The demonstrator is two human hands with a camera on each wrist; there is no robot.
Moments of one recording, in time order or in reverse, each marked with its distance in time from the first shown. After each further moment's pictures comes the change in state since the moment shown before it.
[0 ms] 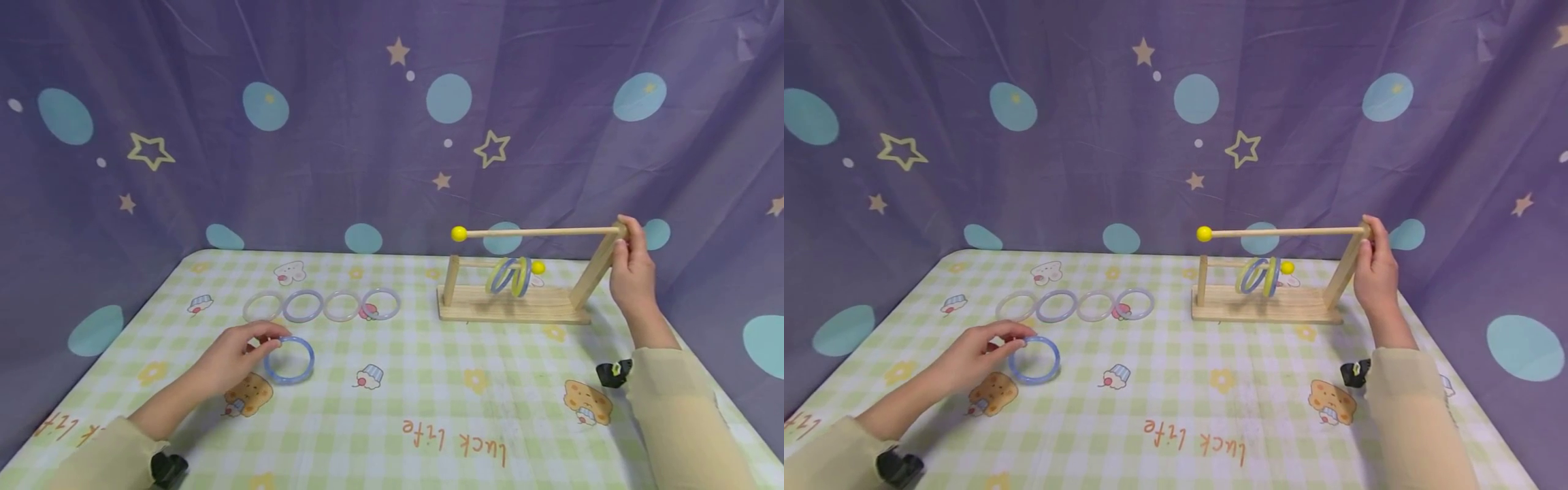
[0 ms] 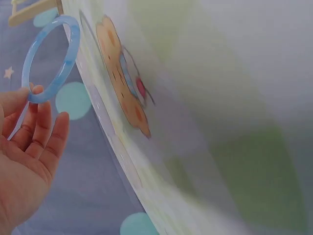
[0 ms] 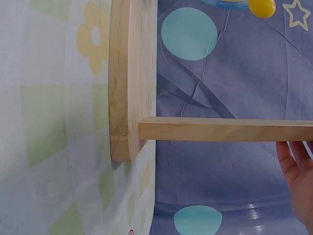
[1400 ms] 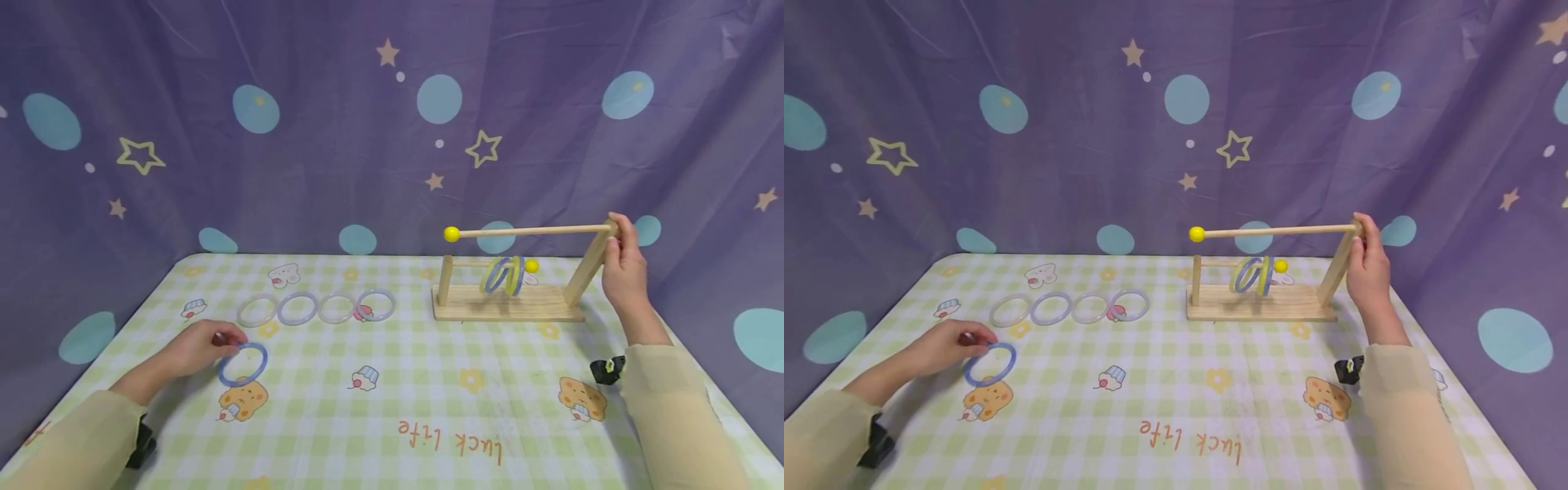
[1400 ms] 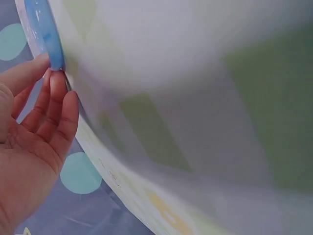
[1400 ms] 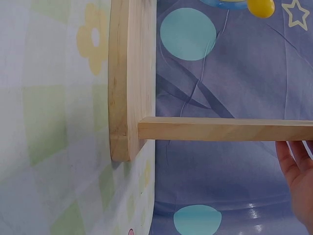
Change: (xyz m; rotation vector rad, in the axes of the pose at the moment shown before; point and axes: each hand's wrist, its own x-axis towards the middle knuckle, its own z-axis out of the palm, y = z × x) left_hand 0.012 -0.082 -0.026 0.119 -0.135 -0.085; right_hand 0.000 0.000 0.000 0.011 0.004 -0.003
